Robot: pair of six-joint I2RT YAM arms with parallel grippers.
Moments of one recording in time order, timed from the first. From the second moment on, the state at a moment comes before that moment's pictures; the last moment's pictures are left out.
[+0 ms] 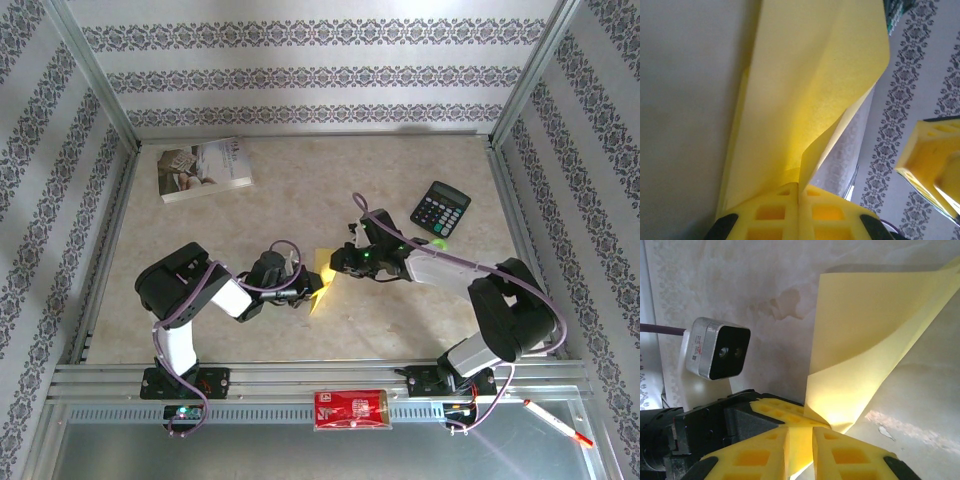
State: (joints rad) left arm -0.67 1.86 0.47 0.90 0.48 -1.36; right arm 0.55 1.54 0.78 -0.15 -0.51 0.77
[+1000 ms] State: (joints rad) left arm -0.68 1.92 0.35 1.19 0.39 -1.51; right arm 0.60 1.80 0.90 -0.07 -0.56 0.72
